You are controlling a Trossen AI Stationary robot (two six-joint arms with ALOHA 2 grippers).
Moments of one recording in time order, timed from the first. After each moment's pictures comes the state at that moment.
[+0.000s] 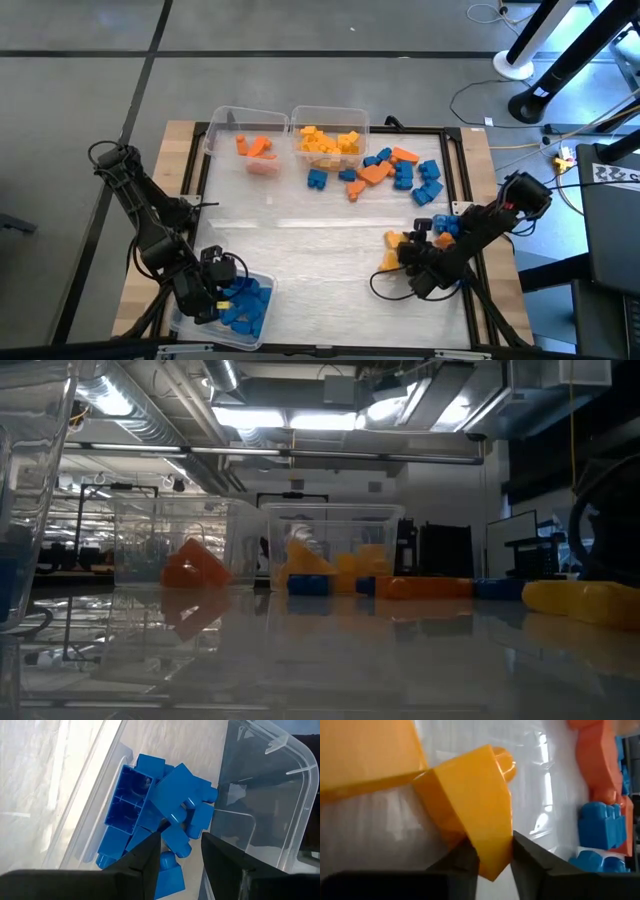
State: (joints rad) left arm -0.91 1.35 1.17 -0.95 -0.20 -1.10; right arm 0.79 1.64 0.67 -0.79 0.67 0.84
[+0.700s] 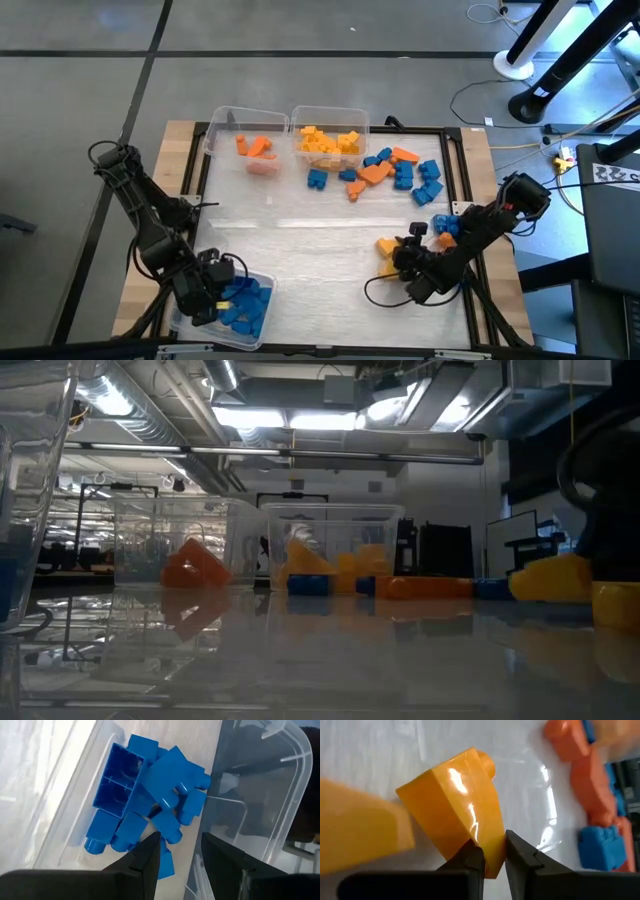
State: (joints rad) left arm -0.92 1.34 1.17 -0.95 -0.12 -1.15; right arm 0.79 1.64 0.75 -0.79 0.77 0.83
